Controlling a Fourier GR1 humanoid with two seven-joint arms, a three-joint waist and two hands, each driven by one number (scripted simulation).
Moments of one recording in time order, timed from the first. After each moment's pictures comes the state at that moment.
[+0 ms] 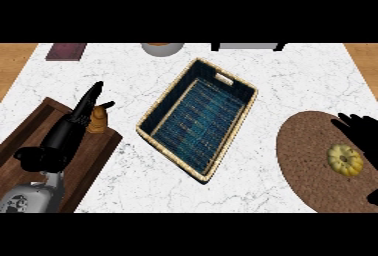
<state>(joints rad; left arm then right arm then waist) -0.15 0.30 -0.08 -1.60 0.05 -0.08 -0.01 0.04 -0.69 0.02 -1.78 1.02 0.37 -0.05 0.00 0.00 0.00</state>
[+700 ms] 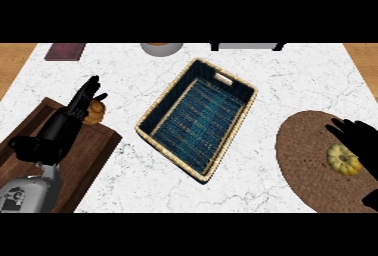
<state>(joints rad) -0.19 0.27 0.00 -1.57 0.03 -0.15 0.01 0.06 -0.60 -0.03 -1.74 1.12 0.35 -0.18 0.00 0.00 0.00</state>
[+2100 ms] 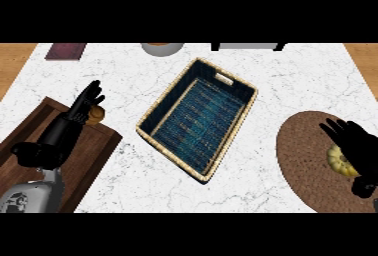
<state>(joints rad) -0.16 0.21 0.05 -1.59 -0.04 -0.22 0.01 -0.05 -0.48 -0.05 -1.44 1.40 0.26 -0.20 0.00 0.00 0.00</state>
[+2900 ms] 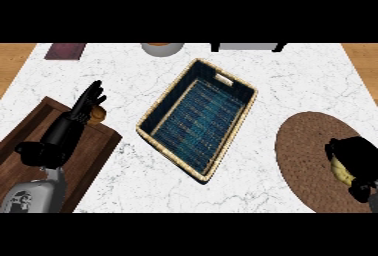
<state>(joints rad) -0.16 0.19 0.07 -1.56 -0.07 -0.23 -0.01 -0.09 -0.49 -0.01 -1.29 1.50 0.21 -0.27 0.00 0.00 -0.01</state>
